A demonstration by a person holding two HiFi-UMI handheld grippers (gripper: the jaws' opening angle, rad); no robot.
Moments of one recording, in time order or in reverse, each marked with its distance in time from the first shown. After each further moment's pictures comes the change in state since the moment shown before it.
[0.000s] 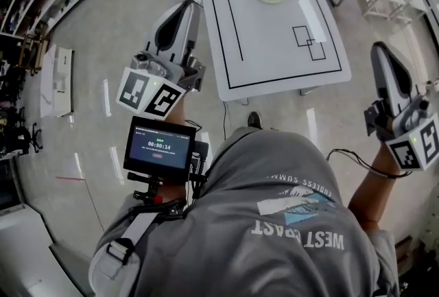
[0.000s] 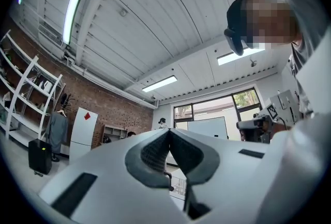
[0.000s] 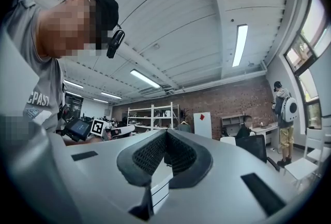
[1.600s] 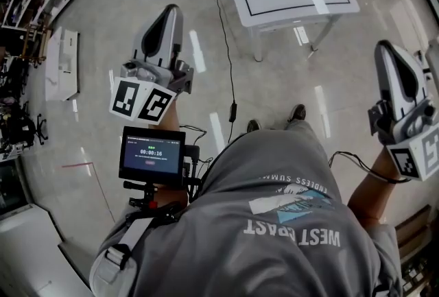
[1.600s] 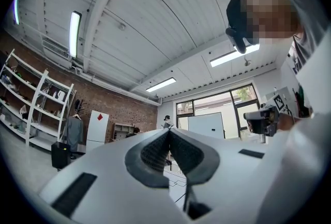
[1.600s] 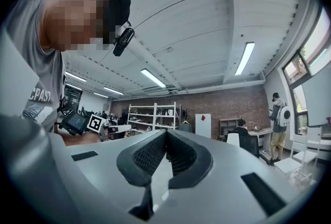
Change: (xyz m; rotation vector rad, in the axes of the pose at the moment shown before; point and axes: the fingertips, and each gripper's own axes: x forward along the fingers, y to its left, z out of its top) left arm -0.304 -0.099 0.057 0.029 0.054 0.064; right arm -0.145 0.294 0.013 -0.073 0.016 -0.046
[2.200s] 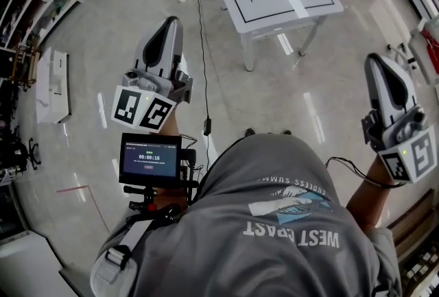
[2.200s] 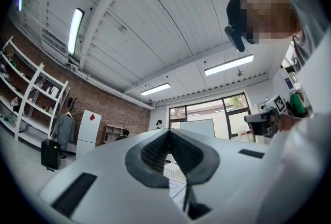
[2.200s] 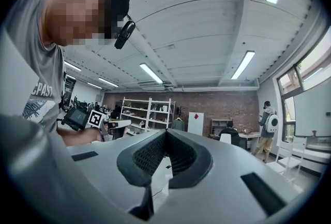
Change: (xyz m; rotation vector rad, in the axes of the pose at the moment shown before) left arm -0.002 -0.022 -0.001 -0.032 -0.038 -0.080; right arm -0.046 0.015 -0.012 -0.012 0.061 -0.096
